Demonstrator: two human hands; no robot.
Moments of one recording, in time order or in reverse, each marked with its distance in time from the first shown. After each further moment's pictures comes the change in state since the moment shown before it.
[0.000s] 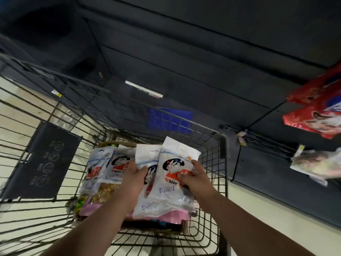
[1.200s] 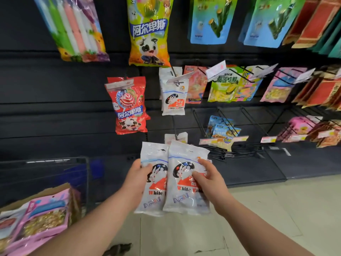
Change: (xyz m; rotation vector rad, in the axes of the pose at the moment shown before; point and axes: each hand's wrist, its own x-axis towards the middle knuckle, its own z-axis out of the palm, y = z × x) left_hand -0.368 -0.045 0.326 0.026 -0.542 0.385; right_hand -0.351 0.109 -0.405 0.147 0.547 -0.523
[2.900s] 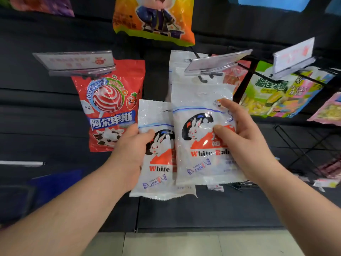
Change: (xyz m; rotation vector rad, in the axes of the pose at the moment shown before) left_hand 0.223 0.072 0.051 -0.183 -0.053 0.234; right_hand 0.261 -0.086 0.009 0.037 -0.200 -0.576
